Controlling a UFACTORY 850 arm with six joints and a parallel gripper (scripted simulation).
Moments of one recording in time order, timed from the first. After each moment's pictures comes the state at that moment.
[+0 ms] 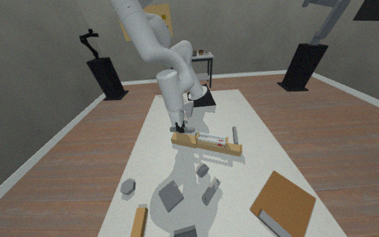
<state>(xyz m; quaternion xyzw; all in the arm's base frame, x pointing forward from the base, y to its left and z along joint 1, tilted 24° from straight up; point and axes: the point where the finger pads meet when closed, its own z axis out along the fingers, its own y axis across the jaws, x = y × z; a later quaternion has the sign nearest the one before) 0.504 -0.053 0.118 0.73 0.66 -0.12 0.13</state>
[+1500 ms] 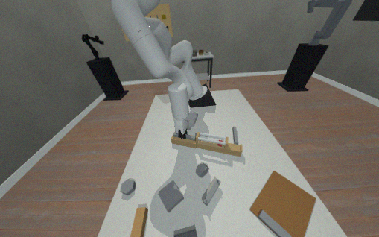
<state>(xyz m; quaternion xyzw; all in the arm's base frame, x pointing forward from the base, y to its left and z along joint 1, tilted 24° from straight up) 0.497 -0.077 0.051 0.77 0.60 -0.11 0.18</state>
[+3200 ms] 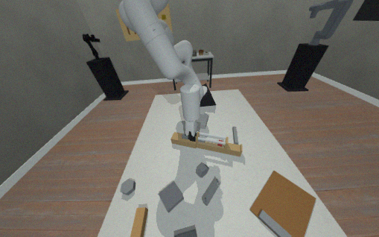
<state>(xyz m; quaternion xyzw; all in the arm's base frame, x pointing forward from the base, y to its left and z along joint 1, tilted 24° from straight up) 0.512 -0.025 0.029 0.77 0.60 -0.11 0.18</state>
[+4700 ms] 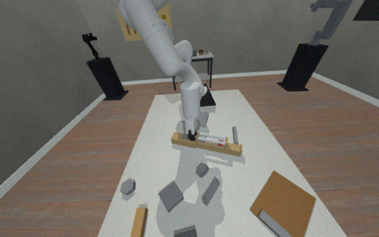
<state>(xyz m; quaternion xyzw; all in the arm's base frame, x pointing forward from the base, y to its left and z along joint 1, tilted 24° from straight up) 0.512 -0.020 0.040 0.77 0.60 -0.11 0.18</state>
